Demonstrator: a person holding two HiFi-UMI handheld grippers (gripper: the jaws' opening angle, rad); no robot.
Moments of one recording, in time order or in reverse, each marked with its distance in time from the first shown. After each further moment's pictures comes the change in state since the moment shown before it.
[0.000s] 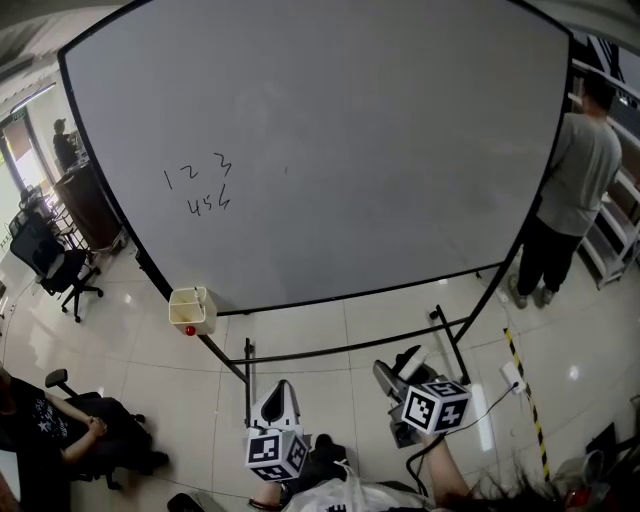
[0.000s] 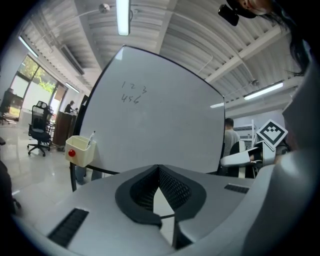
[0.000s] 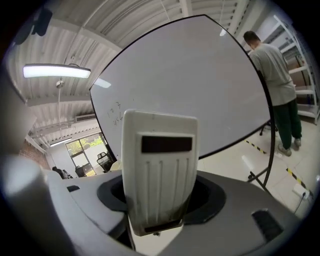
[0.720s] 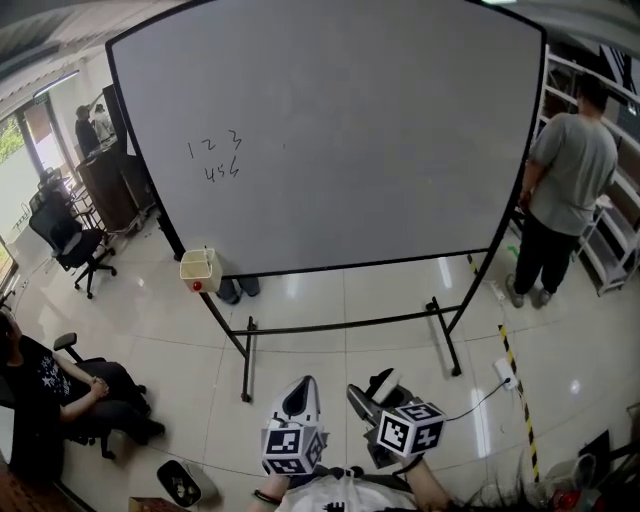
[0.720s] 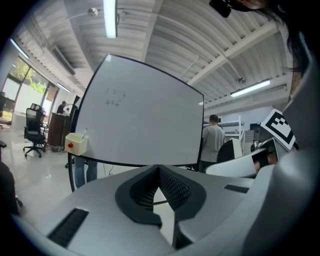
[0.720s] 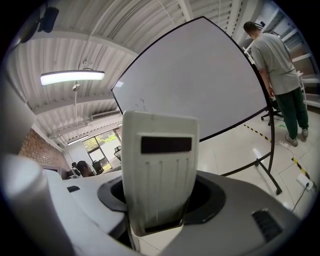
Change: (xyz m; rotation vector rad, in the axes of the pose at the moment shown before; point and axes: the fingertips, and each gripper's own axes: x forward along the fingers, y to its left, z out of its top) left arm -0.110 -0.117 -0.052 0.053 0.054 -0.061; right arm -0.132 0.056 -0.102 -0.004 0.085 0.140
